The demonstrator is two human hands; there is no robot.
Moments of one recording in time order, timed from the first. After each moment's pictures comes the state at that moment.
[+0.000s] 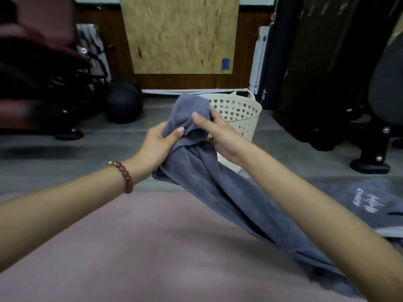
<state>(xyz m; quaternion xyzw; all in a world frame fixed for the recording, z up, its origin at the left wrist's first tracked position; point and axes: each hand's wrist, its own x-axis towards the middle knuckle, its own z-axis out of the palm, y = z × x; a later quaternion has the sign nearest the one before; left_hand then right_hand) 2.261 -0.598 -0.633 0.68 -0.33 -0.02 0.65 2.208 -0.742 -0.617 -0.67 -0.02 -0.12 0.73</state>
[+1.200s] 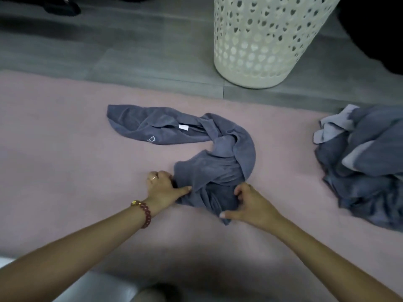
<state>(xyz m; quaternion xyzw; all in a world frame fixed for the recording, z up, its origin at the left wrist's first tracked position) 2.203 -0.497 -0.990 0.93 -0.07 -0.26 0.26 2.079 -0.711 -0.959 -0.89 0.15 0.22 0.37</state>
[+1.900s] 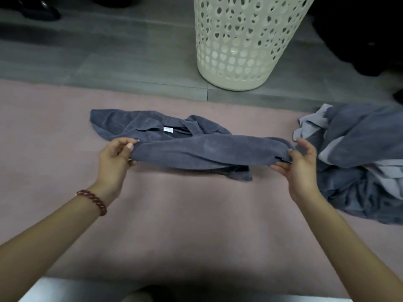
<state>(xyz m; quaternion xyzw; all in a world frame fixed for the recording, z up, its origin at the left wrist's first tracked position) 2.235 -0.472 -0.924 0.73 -0.01 -0.04 0.68 2.077 -0.786 -0.894 -0.58 0.36 -0.27 0.68</state>
